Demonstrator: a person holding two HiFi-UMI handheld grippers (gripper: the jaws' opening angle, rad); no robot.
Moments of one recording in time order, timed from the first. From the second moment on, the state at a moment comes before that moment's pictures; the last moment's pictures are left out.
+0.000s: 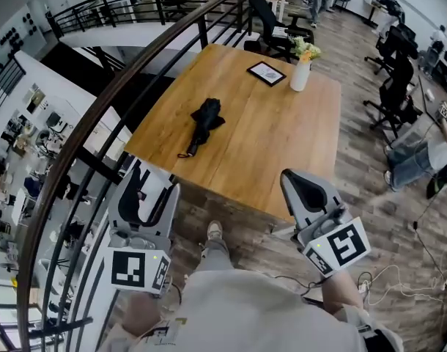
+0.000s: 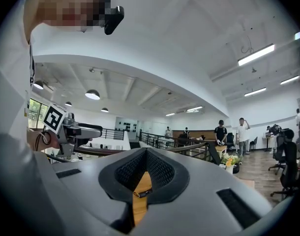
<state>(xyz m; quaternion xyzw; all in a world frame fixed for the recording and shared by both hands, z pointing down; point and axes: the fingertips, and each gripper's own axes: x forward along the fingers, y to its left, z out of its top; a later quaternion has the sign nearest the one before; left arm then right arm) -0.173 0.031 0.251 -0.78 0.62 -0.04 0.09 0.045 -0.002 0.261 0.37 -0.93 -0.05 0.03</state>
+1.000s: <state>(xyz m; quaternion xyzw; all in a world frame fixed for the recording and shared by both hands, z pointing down) -0.305 -0.232 0.277 -0.82 0.57 -0.08 0.04 -0.108 -0.243 0.272 0.39 -0.92 0.01 0.07</state>
